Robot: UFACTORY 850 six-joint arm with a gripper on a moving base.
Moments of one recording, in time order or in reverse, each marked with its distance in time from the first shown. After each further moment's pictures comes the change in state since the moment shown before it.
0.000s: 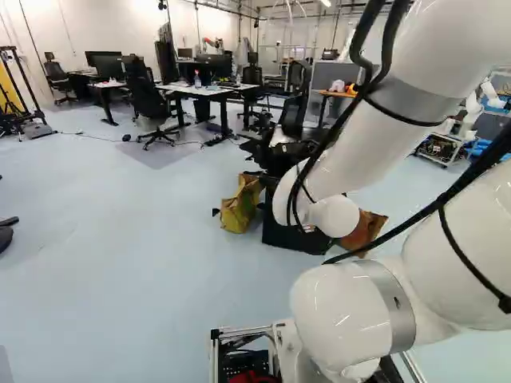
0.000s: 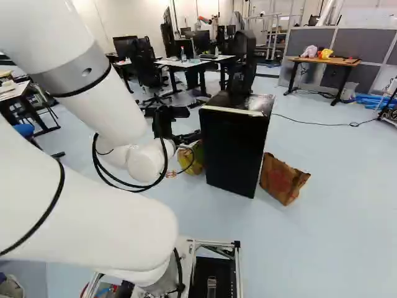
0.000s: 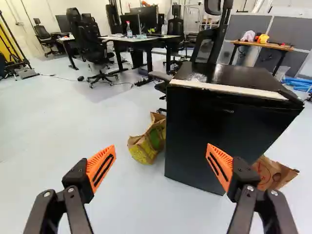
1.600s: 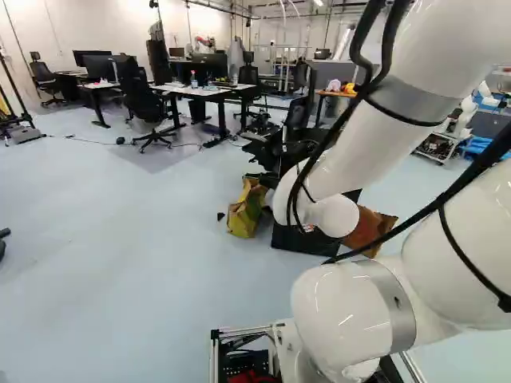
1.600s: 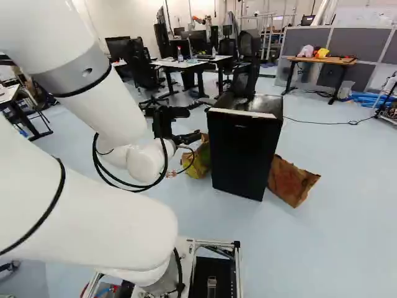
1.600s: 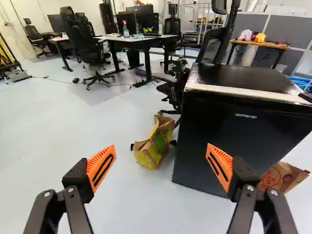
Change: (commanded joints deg) arm 0.0 0.0 0.0 0.0 0.0 0.0
